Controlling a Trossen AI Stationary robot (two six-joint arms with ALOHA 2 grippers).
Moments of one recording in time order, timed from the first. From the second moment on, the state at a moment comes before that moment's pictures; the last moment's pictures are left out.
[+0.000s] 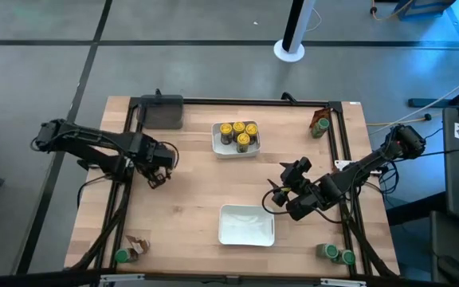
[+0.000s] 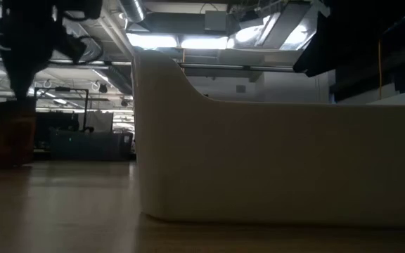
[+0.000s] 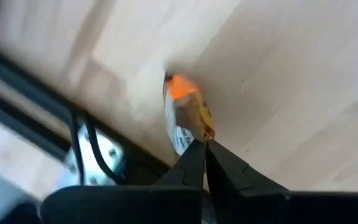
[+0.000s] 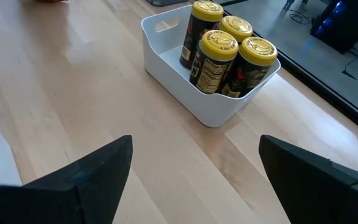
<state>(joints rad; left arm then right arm) -0.07 1.17 0.91 -1.38 -0.11 -0.65 0.54 1.38 0.92 -0.68 0.93 0.91</state>
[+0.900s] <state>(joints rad) 0.09 1.17 0.96 -1.18 -0.17 -0.49 0.54 1.38 0.92 -0.68 0.92 0.91</state>
